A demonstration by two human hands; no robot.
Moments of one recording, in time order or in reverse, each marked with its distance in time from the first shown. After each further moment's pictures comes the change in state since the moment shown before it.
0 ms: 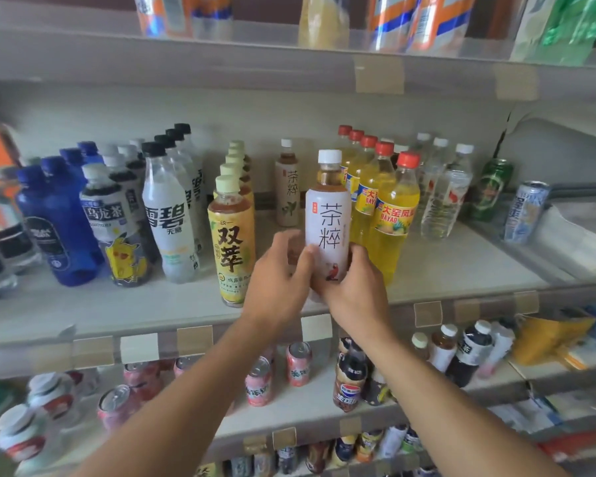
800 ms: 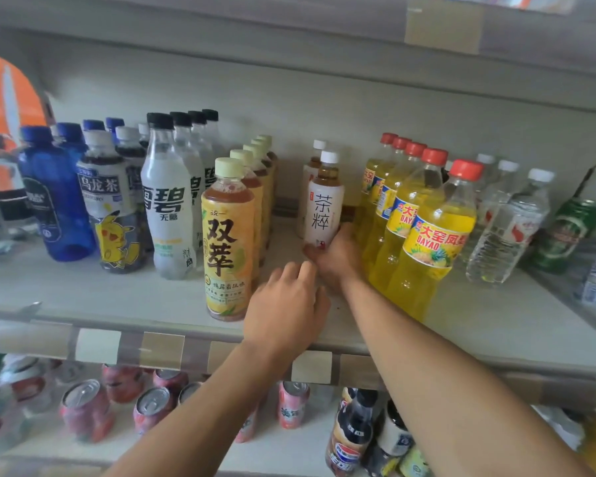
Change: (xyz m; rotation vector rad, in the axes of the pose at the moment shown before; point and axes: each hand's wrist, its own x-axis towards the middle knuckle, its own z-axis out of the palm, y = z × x) left_hand 0.027 -0.059 0.061 0.760 0.172 0.183; right_hand 0.167 0.060 0.109 -0.023 -0.143 -0.073
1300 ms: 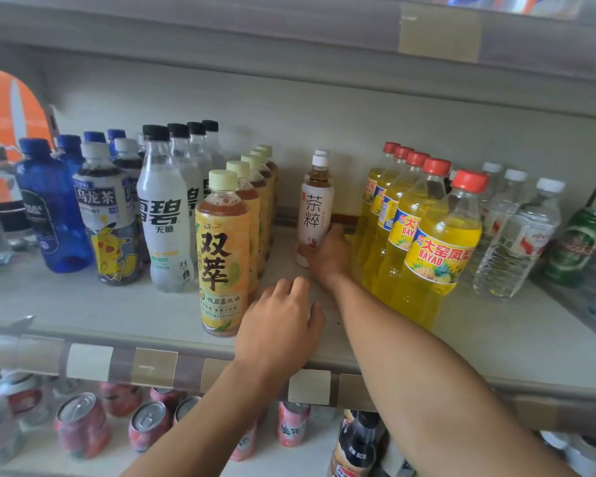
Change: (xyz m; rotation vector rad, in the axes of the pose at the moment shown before) left_hand 0.000 -0.004 0.003 -0.017 -0.036 -0.070; right_hand 0.028 -0.009 0.018 0.055 -0.013 0.044
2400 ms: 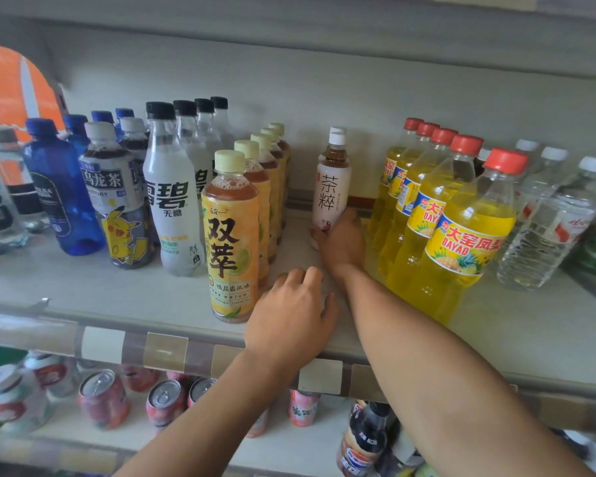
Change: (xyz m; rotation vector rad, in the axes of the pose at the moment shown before) left_hand 0.001 0.000 0.004 0.017 -0.054 -0.010; right_hand 0.004 0.009 0.009 -0.118 0.087 -0.061
